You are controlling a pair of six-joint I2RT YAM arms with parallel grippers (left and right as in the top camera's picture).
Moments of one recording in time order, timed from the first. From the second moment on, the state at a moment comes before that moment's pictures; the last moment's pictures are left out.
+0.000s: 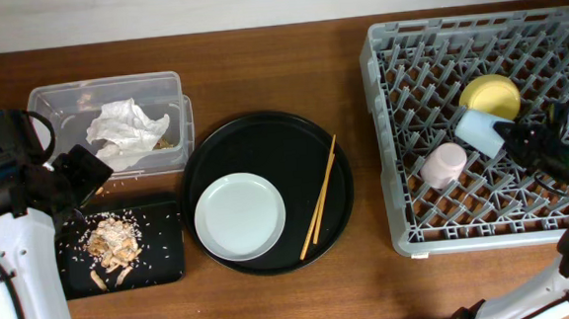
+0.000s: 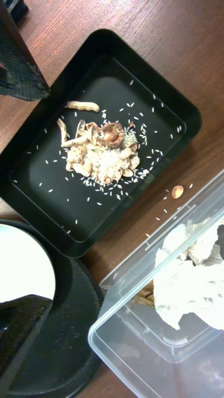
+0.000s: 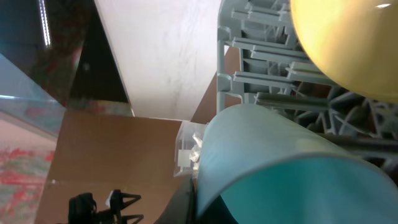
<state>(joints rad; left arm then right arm) 0.32 1.39 1.46 -1.26 -0.06 -0.51 -0.82 1.97 1.26 -0.98 -1.45 -0.29</state>
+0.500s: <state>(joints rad) 0.32 1.39 1.46 -1.26 -0.06 -0.51 -0.94 1.86 1.26 -1.20 -1.31 -0.29</state>
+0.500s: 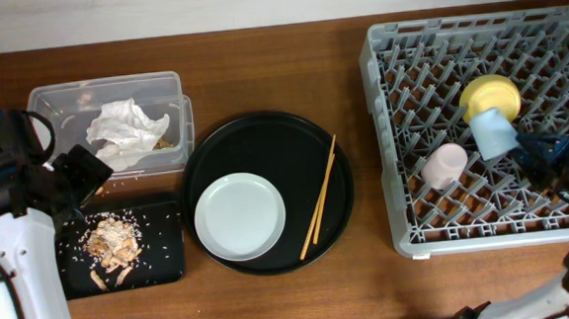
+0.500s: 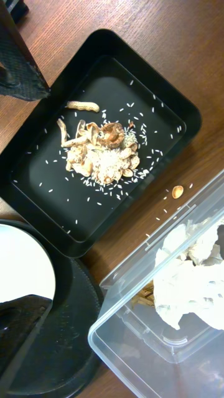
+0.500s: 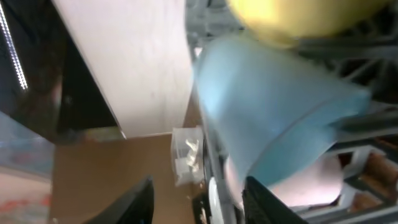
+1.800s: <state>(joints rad) 0.32 1.39 1.46 -1.26 -0.06 -0.51 0.45 1.54 1.63 -1.26 -0.21 0.27</state>
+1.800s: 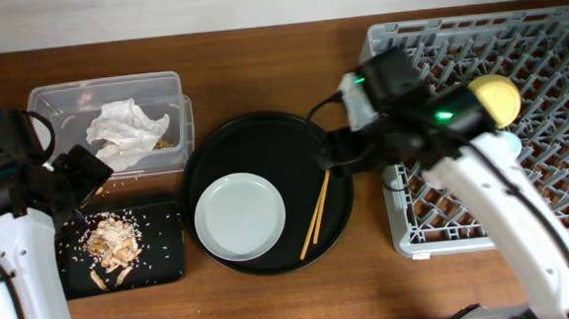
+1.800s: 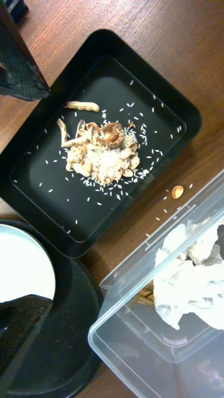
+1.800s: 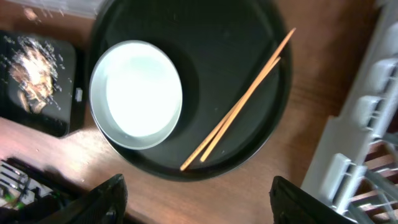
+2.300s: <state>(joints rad) 0.32 1.39 1.46 -1.26 -0.06 -0.51 0.51 1.96 1.63 -1.17 -0.12 0.60</state>
